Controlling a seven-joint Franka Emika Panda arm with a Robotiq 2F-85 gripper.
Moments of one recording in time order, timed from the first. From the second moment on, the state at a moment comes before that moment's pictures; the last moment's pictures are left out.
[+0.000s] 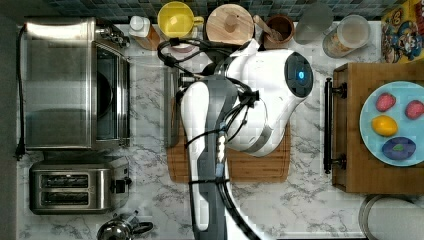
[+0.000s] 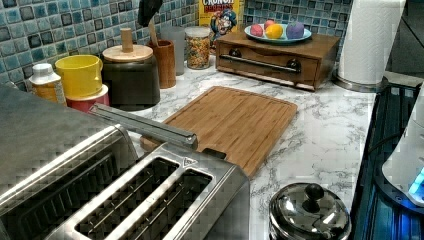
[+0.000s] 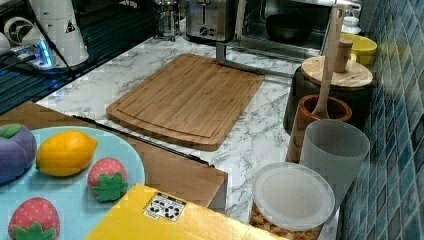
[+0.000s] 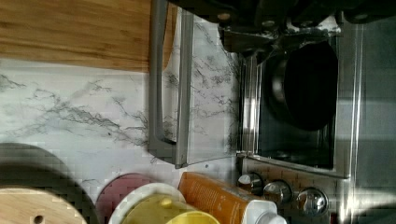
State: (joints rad) arm -0.07 0.14 0.01 -1.89 0.68 0.45 -1.17
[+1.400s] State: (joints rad) arm -0.13 0.44 0.08 -2.03 0.90 0.50 -1.46
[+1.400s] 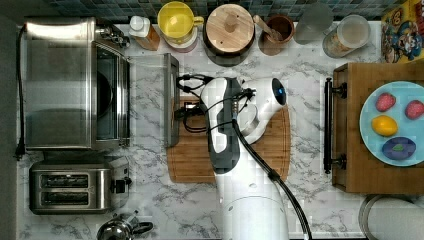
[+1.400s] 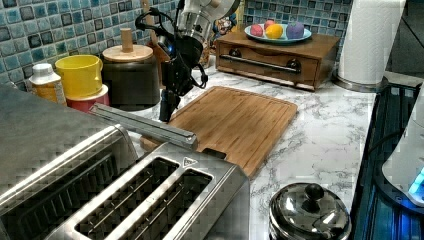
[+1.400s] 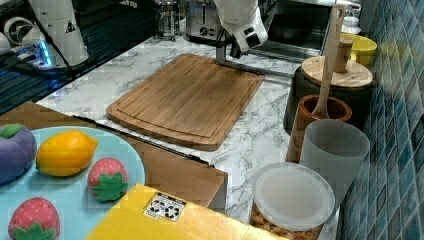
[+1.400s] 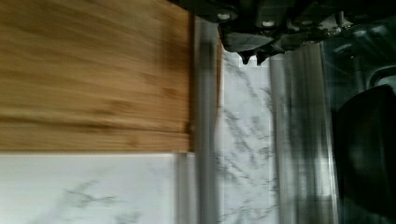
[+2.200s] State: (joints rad) arm -0.13 0.53 0.13 -1.97 0.93 0.69 -1.46
